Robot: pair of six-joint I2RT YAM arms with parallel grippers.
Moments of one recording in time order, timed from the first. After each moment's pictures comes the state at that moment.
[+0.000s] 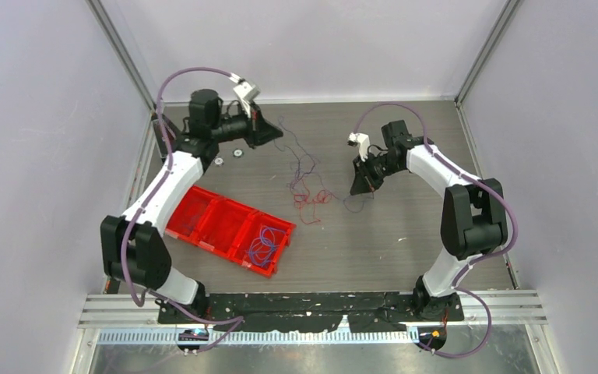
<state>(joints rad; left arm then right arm) -0.27 1.54 1.31 -0.08 0.86 -0.03 0.20 1.70 1.22 -0.71 -0.76 -0.50</state>
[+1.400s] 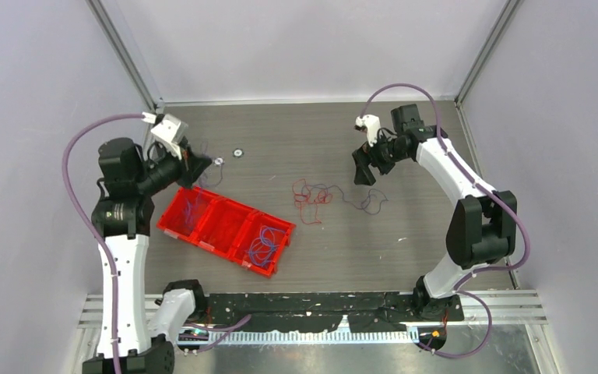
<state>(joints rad) 0.09 0.91 1.24 -0.62 0.75 0.13 0.18 1.65 1.33 -0.76 -0.53 -0.51</state>
